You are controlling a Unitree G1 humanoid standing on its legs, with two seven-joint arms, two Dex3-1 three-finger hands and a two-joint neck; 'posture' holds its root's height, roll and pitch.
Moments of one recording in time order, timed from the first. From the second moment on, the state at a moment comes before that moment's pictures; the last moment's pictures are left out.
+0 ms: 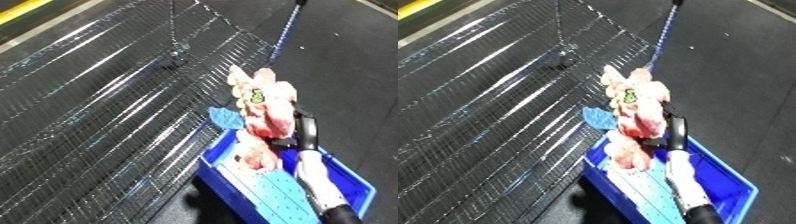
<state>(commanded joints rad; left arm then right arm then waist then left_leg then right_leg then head) 0.08 0.35 -0.21 0.24 -0.51 -0.13 0.14 0.07 -0.52 -0.55 0.35 0.35 -0.26 -0.43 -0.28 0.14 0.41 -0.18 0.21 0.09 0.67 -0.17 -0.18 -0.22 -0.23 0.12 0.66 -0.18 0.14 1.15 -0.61</state>
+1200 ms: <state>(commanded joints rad) 0.09 0.38 -0.21 0.24 -0.48 -0.16 0.13 0.09 -0.52 -0.68 0.60 0.48 -0.29 -0.46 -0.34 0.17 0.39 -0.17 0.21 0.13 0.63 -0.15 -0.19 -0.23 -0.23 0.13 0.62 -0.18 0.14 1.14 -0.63</state>
